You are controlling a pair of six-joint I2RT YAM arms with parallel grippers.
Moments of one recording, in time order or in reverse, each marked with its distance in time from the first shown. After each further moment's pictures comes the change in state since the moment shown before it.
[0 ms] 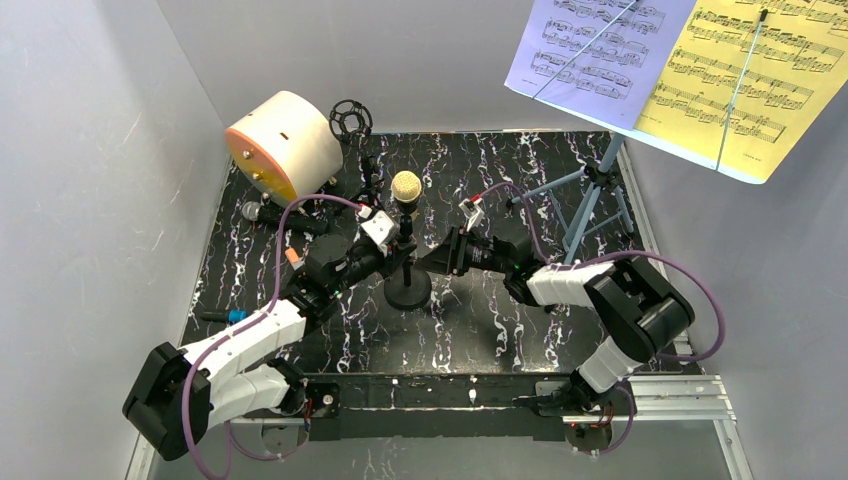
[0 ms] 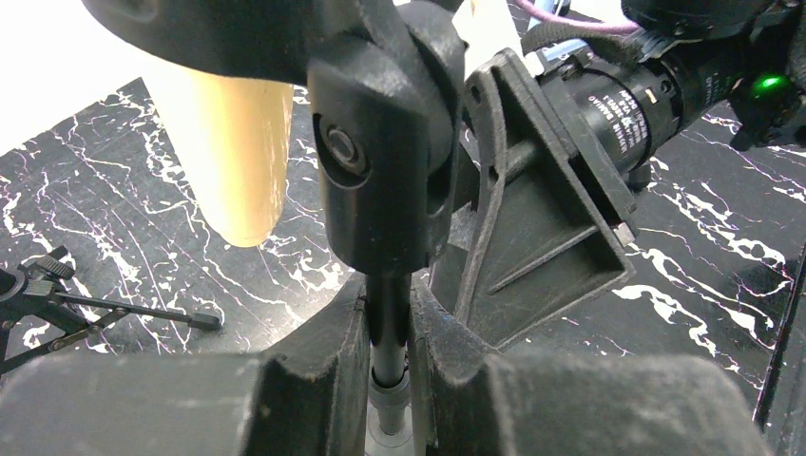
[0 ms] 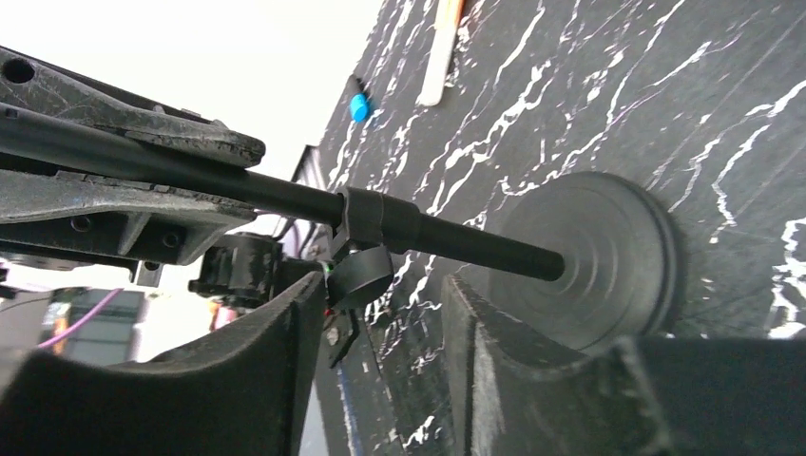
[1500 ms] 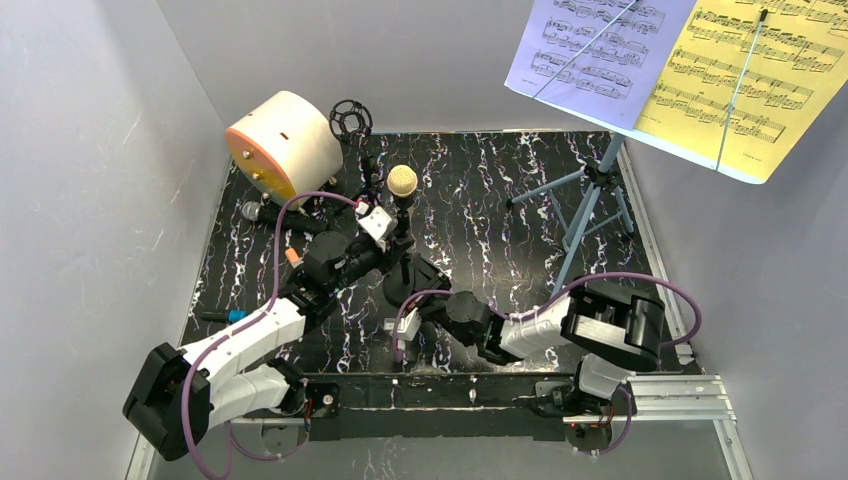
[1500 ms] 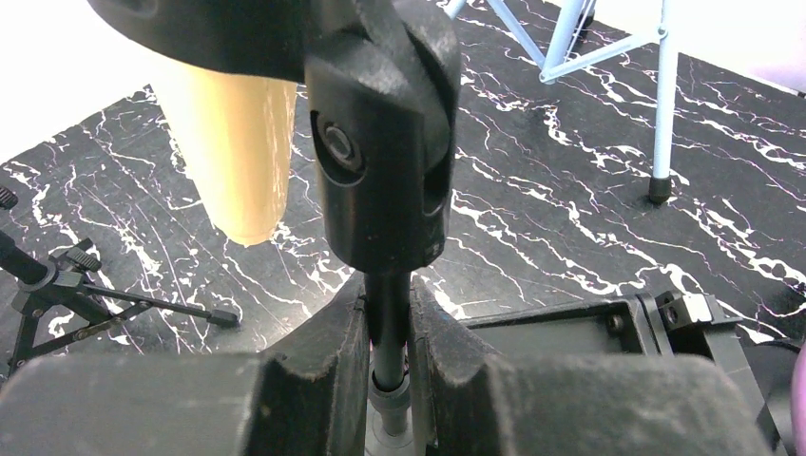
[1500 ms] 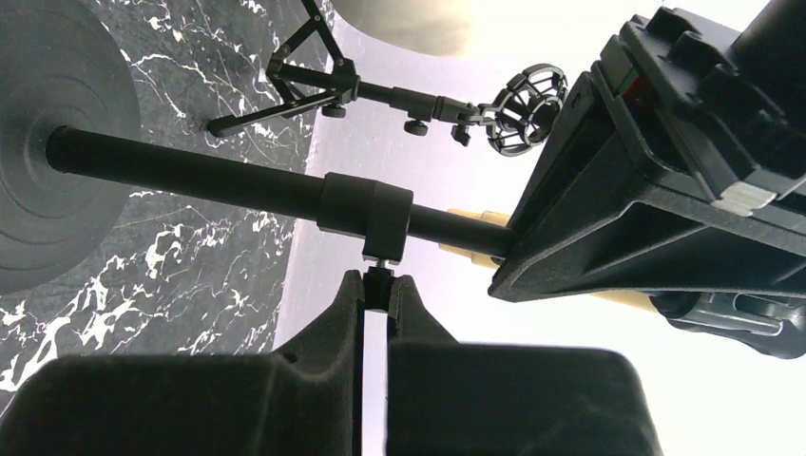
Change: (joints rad) left arm 0.008 0.002 0.014 -0.007 -0.035 -0.008; right arm 0.583 0.069 -0.085 0.207 1.013 -2.534
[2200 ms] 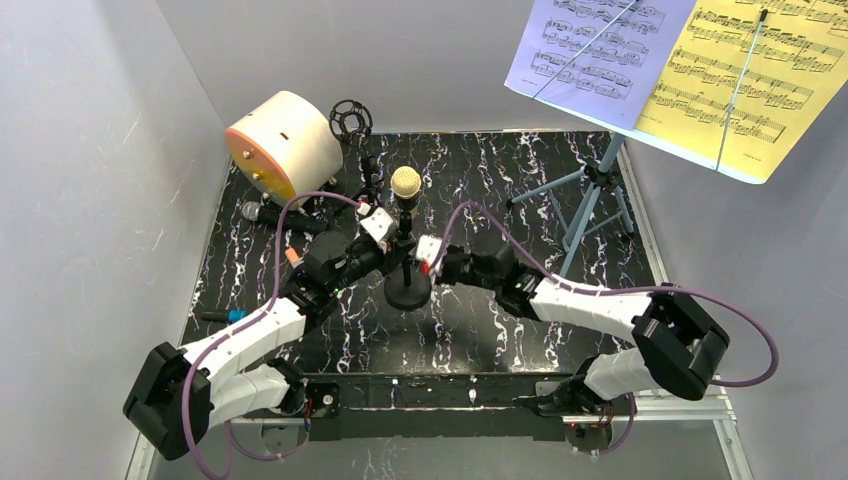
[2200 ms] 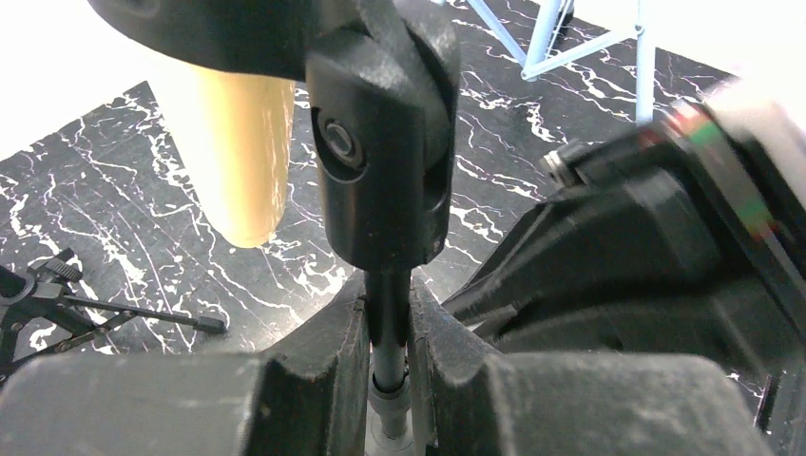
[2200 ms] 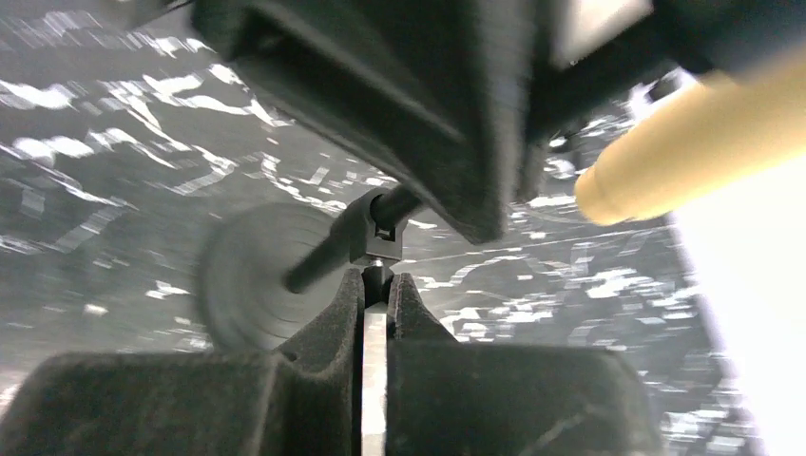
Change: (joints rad) left arm -0.004 0.005 0.003 0.000 0.044 0.001; right arm -0.362 -0.268 0.183 -0.613 -0.740 1.249
